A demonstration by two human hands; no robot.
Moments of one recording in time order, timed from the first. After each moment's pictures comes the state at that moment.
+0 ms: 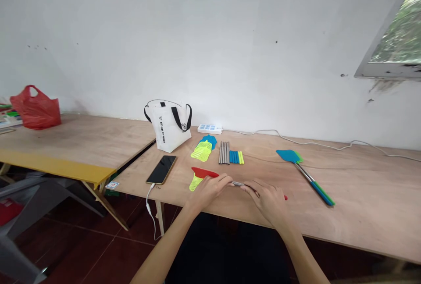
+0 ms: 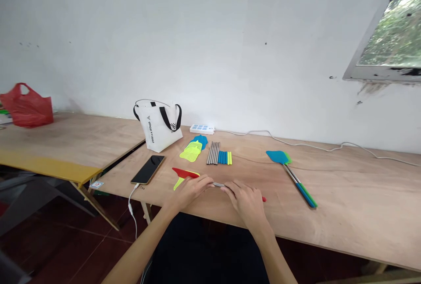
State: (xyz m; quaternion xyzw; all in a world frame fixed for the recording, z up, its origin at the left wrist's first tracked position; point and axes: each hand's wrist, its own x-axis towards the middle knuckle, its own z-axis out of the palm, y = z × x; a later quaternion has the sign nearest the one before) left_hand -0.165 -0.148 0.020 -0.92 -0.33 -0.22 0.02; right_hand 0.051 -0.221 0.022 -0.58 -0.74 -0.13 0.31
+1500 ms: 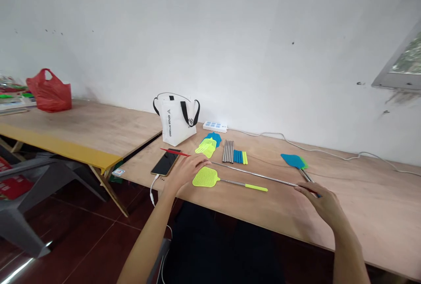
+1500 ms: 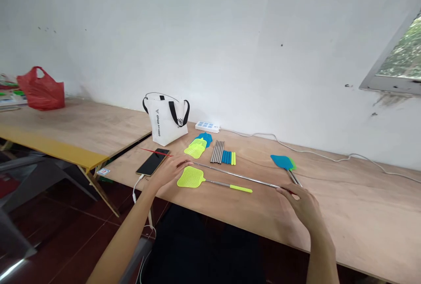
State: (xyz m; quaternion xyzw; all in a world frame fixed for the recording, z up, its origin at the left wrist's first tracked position) left_hand -0.242 -0.105 0.040 -0.86 -0.36 -0.35 -0.09; right_hand 0.229 -0.221 0.000 -0.67 -0.64 -0.01 0.36
